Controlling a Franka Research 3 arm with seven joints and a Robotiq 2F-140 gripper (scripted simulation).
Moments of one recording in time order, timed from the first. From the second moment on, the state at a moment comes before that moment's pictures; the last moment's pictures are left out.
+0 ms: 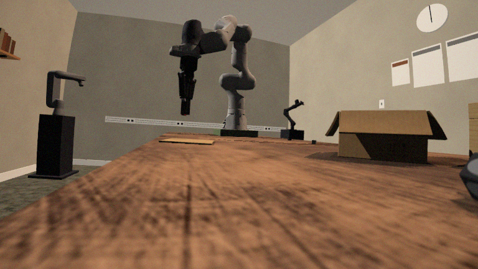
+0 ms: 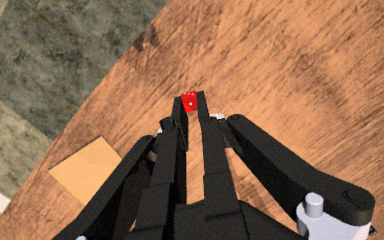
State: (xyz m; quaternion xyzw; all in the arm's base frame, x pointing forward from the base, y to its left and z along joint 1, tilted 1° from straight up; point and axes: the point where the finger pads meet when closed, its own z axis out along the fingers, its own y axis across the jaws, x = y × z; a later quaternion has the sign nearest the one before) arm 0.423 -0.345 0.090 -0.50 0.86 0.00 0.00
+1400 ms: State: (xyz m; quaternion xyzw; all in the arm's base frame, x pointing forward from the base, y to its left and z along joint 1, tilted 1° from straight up) arm 0.425 -0.341 0.088 -0.21 0.98 0.00 0.01
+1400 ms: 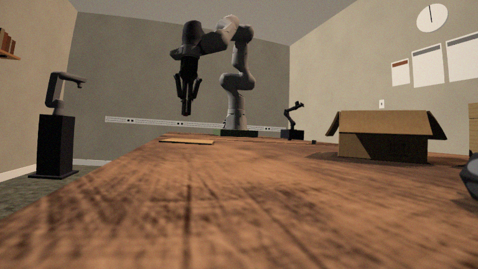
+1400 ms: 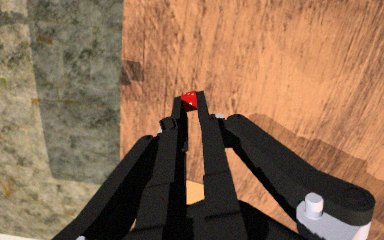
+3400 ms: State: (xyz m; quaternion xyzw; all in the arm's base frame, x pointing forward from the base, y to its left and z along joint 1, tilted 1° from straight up) arm 0.394 -0.363 0.073 -0.10 0.89 0.09 0.44
